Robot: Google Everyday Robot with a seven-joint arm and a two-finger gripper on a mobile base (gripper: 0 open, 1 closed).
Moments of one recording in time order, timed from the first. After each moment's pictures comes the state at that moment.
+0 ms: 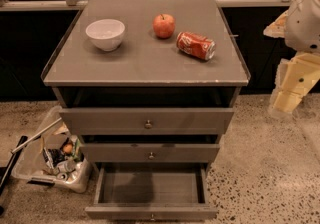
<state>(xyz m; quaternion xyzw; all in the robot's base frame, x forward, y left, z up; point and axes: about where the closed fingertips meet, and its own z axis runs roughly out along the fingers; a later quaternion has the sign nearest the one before) 0.438 -0.217 0.977 -0.60 0.78 -0.03 0.16</state>
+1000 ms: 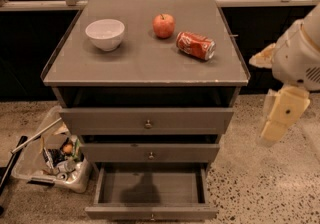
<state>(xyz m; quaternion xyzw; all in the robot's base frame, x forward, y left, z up) 0.414 -0.196 0.933 -0.61 0.77 0.03 0.17</state>
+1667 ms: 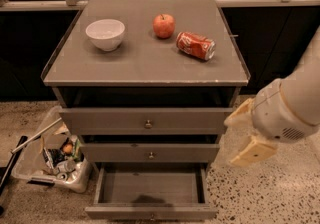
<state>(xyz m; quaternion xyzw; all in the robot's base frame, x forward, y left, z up) 0.378 -0.164 0.854 -0.62 0.75 0.09 0.19</state>
